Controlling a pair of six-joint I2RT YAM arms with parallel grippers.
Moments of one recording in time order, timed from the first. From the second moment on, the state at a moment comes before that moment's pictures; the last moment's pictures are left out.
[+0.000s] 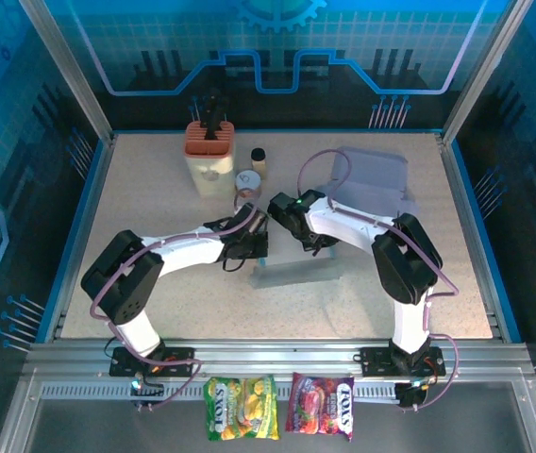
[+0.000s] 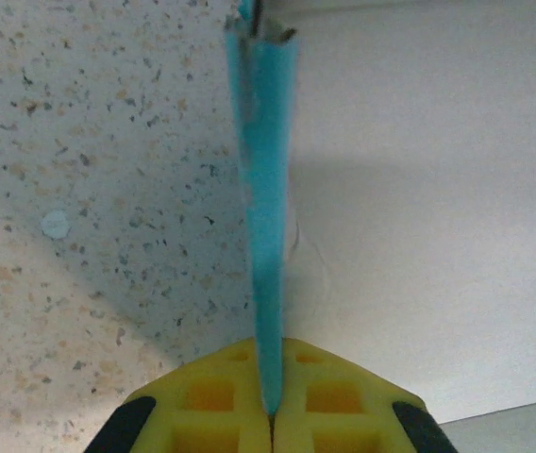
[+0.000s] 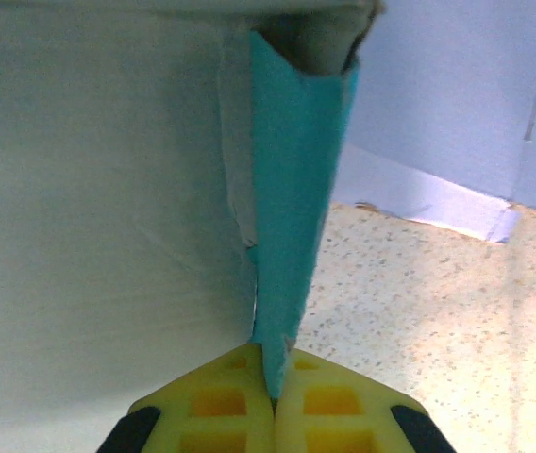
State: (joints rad) left arm -0.66 1.70 0.95 -0.28 -0.05 -0.69; right arm 0.75 1.91 1.42 -1.17 0.62 0.73
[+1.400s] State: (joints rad) left arm -0.71 1.60 0.87 -0.32 -0.16 -0.71; right arm 0.63 1.69 1.13 -0.72 0.31 0.53
